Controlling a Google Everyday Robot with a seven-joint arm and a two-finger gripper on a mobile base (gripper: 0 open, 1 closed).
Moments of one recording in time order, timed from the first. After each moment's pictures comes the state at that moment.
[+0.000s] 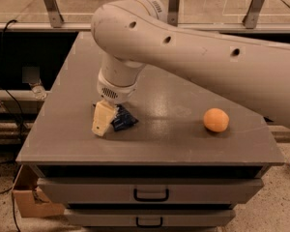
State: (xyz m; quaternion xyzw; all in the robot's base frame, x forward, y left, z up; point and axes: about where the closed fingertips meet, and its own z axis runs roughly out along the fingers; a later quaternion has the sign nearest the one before) arm 0.524 0.085 0.824 -0.57 0.81 0.06 0.15
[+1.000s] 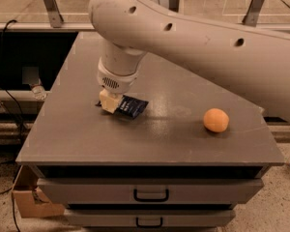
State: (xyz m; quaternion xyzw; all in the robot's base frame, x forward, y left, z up) arm 0.534 0.083 0.851 -0.58 0.80 0.04 0.17
